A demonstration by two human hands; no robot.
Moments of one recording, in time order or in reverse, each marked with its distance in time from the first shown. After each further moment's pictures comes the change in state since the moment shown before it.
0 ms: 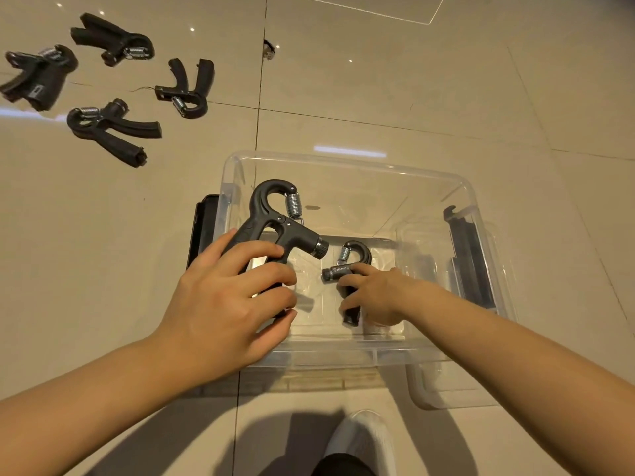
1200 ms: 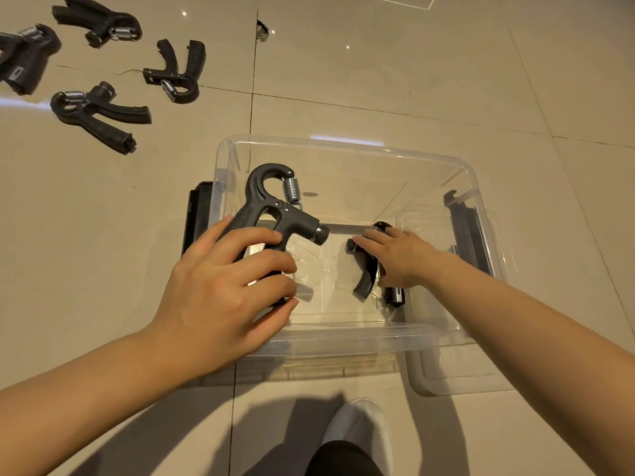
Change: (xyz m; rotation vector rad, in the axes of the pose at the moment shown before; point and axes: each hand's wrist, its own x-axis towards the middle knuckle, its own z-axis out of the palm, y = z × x) left_hand 0.000 0.002 0.004 -0.012 0.013 -0.034; right_hand 0.005 0.045 0.007 0.073 0.219 0.191
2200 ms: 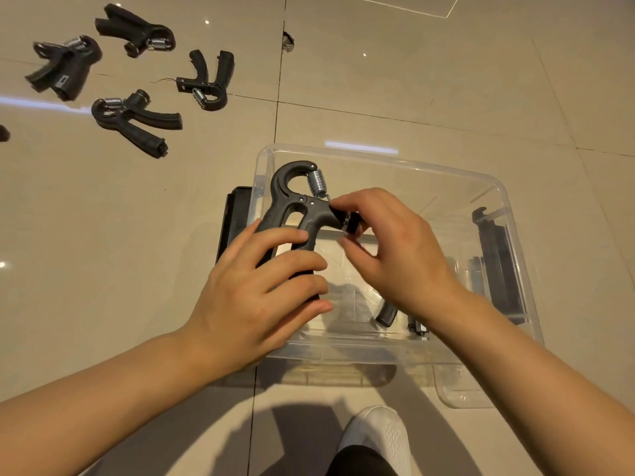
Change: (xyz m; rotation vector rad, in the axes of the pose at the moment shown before) left_hand -0.003 -0.005 0.002 -0.092 0.117 0.049; right_hand -0.065 -0.088 -0.078 0.606 0.987 -0.228
